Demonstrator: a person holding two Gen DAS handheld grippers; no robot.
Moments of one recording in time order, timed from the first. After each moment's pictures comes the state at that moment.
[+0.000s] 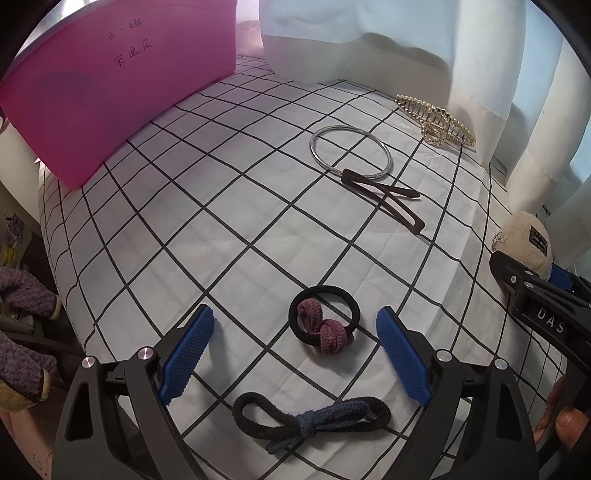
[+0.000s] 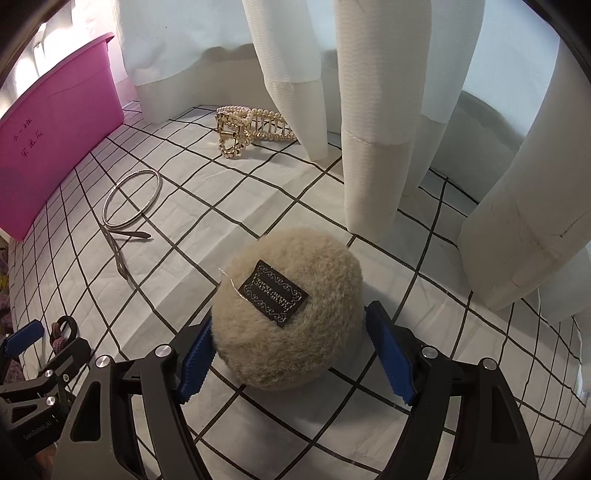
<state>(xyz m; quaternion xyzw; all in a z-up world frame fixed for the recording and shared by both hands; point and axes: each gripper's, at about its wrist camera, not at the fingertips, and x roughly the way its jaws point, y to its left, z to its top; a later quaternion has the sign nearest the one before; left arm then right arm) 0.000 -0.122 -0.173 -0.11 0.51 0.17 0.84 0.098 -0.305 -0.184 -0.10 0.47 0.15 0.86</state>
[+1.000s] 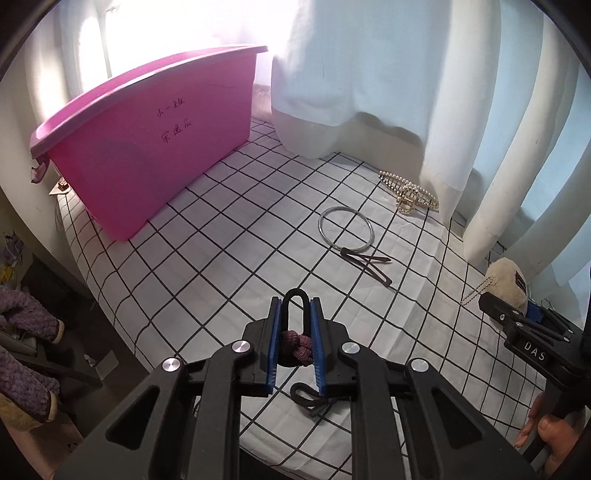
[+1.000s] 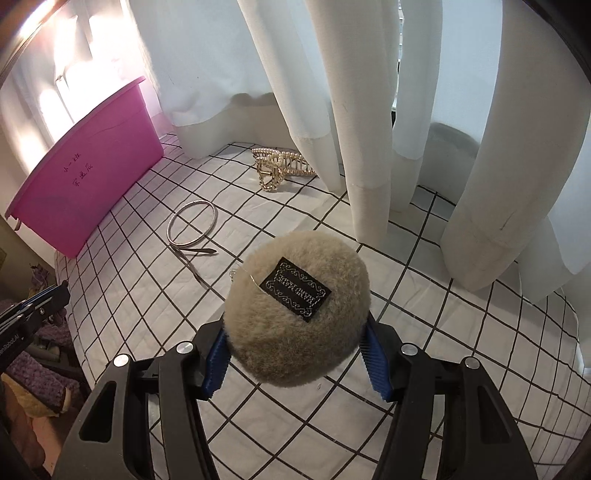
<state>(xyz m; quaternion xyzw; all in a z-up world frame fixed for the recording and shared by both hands) -0.036 -0.092 -0.074 -0.11 0.45 0.15 0.88 0.058 -0.327 -0.113 -0.03 0.45 0.21 0.87</state>
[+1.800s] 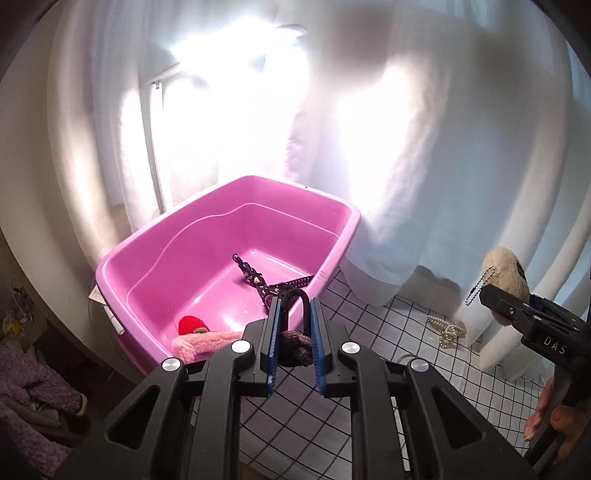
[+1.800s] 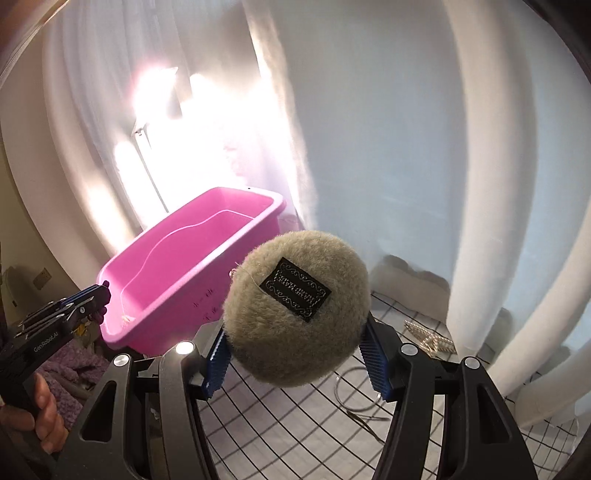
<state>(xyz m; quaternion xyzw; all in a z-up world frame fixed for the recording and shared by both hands) -0.021 0.111 0.066 -0.10 0.33 0.15 0.93 0.089 -0.105 0.055 -0.01 0.34 0.31 0.89</state>
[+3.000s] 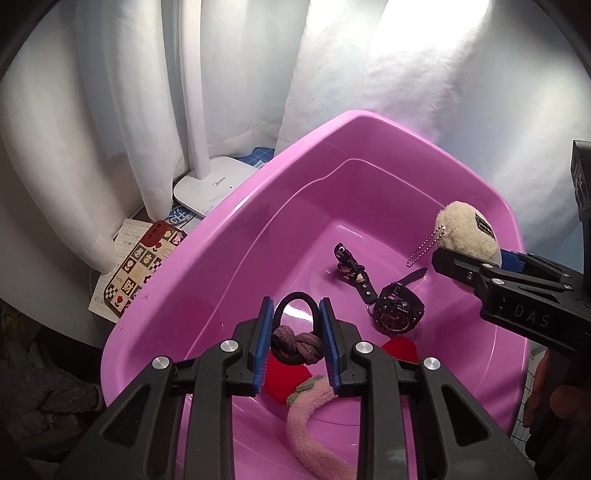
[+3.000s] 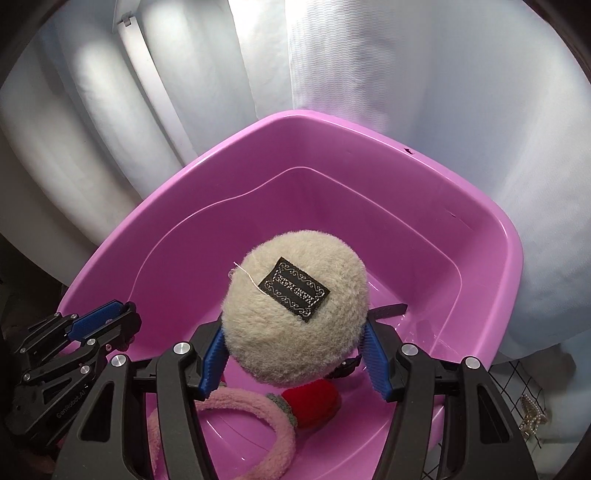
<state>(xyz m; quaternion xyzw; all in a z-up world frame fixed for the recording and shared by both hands) 0.076 0.297 -0.013 -0.14 0.46 0.14 0.86 0.188 0.158 -0.013 -0.10 0.48 0.31 0.82</state>
